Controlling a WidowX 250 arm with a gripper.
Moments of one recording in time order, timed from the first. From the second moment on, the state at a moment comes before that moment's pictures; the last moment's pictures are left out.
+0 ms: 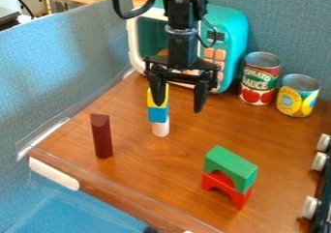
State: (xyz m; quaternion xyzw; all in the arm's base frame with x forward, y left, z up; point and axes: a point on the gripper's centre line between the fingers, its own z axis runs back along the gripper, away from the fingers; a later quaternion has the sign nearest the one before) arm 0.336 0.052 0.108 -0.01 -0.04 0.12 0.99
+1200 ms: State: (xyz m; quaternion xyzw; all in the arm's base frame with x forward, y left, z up) arm 0.349 0.102 0.088 0.00 0.03 0.17 0.98
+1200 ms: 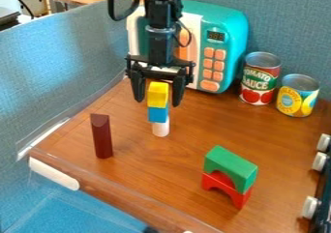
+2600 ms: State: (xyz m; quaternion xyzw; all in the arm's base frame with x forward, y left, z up) arm 0.343 0.060 0.119 0.01 0.00 0.07 1.00
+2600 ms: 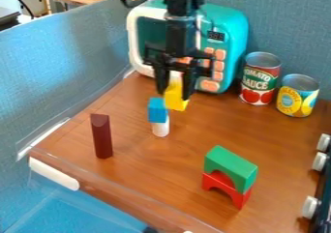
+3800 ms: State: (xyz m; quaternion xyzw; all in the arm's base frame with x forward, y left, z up) arm 0.306 -0.057 0.109 -0.01 0.03 -0.10 0.99
